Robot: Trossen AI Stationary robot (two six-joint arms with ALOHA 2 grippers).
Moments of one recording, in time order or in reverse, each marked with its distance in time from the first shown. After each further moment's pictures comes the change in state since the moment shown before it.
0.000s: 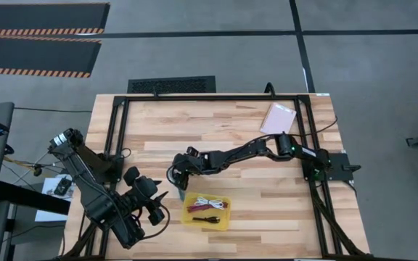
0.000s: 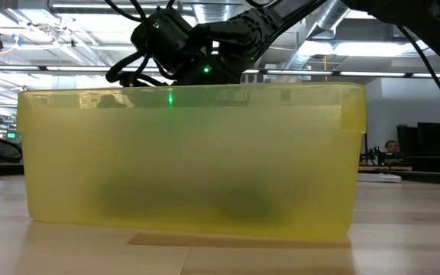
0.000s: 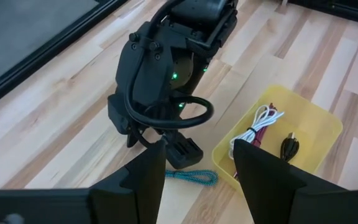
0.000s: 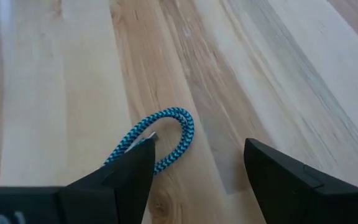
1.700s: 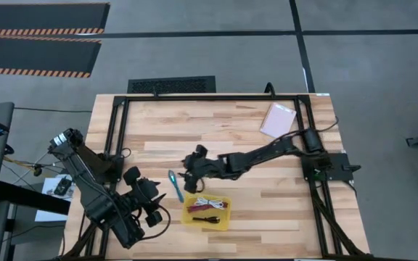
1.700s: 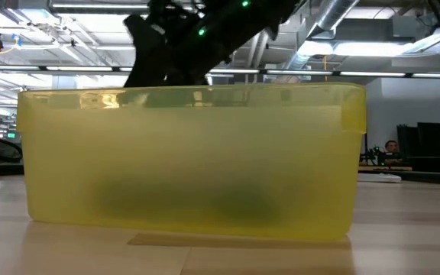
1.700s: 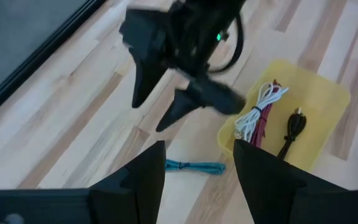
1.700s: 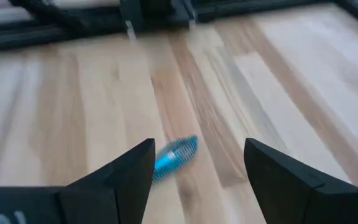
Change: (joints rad) left arm 0.000 0.000 0.000 -0.012 0.063 0.089; right arm 0.093 -0.287 -0.241 0.148 0.155 -0.063
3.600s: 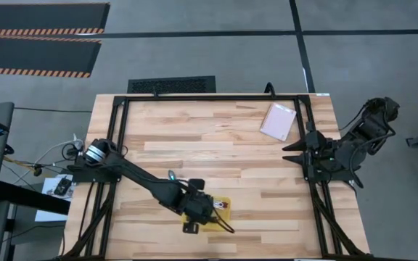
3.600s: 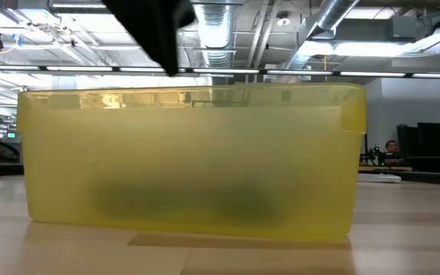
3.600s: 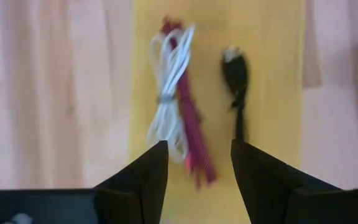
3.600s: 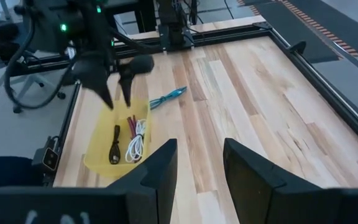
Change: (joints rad) left arm 0.376 0.316 0.000 0.601 0.619 1.010; right arm 0.576 -1.289 -0.335 -1.036 0.378 0.333
